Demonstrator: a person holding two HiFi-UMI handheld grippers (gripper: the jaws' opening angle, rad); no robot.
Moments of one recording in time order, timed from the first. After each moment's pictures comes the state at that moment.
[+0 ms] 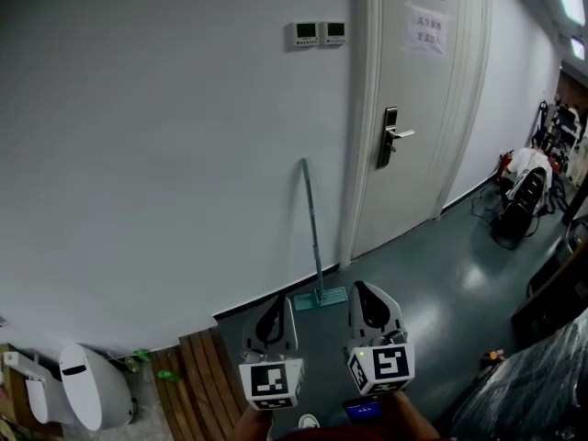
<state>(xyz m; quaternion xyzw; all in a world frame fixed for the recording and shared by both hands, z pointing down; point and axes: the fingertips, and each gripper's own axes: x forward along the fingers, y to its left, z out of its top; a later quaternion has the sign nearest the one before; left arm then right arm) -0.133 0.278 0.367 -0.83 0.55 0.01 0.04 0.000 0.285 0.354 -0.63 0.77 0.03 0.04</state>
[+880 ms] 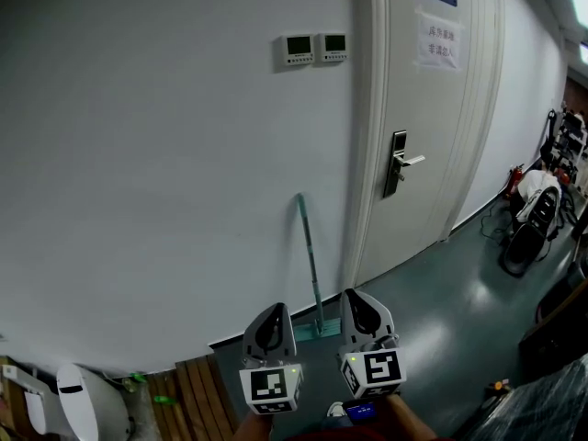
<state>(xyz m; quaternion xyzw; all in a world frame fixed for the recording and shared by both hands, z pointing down) -0.079 0.112 0.367 -0.83 0.56 0.02 0.03 0.042 0.112 0.353 -0.61 0.79 0.03 0.04</state>
